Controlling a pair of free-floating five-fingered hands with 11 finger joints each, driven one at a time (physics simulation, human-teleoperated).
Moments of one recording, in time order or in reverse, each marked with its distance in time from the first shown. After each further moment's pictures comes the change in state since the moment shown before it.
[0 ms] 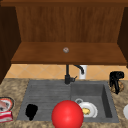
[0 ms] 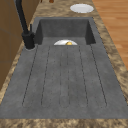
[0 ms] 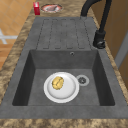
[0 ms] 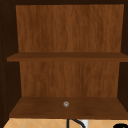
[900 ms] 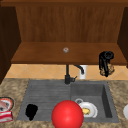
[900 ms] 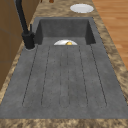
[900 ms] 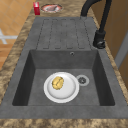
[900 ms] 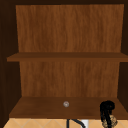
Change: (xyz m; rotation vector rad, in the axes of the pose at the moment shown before) left hand 0.000 0.000 0.000 0.000 0.000 0.000; right hand 0.093 -0.116 0.080 0.007 0.013 0.016
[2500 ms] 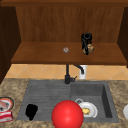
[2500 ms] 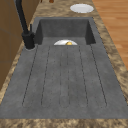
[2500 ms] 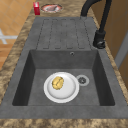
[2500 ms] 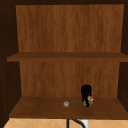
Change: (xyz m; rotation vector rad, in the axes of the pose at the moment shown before) left hand 0.000 0.000 0.000 0.000 0.000 0.000; right hand 0.101 -0.141 -0.177 -0.013 0.057 0.046
